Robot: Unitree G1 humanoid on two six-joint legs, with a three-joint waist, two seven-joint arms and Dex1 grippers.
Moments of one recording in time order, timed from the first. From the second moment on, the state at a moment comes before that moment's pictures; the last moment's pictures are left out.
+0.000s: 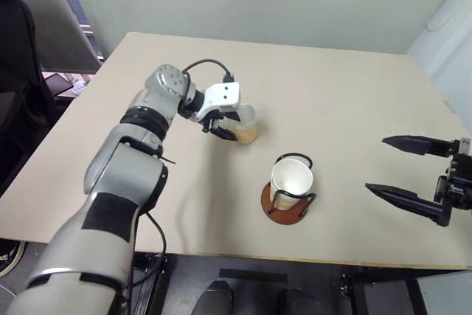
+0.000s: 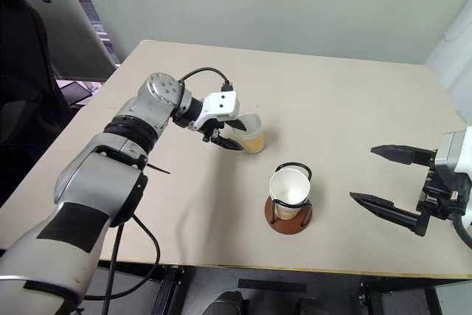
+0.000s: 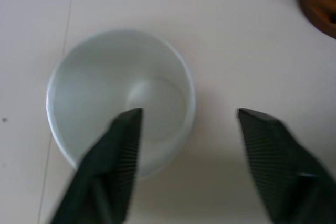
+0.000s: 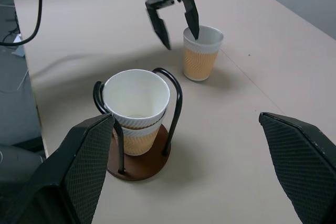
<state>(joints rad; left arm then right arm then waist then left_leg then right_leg) -1.42 0.44 -0.43 1.30 0.14 -0.26 -1.34 0.14 -1.05 -0.80 -0.72 0.95 0.73 0.96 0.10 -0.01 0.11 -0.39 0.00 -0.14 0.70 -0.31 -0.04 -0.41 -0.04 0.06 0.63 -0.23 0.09</state>
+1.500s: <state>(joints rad) -1.51 0.80 -0.96 0.33 -0.82 -0.13 -1.58 0.15 -1.06 -0.83 -0.68 0.90 0.73 1.00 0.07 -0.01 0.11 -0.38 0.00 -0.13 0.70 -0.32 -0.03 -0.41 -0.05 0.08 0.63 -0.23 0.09</state>
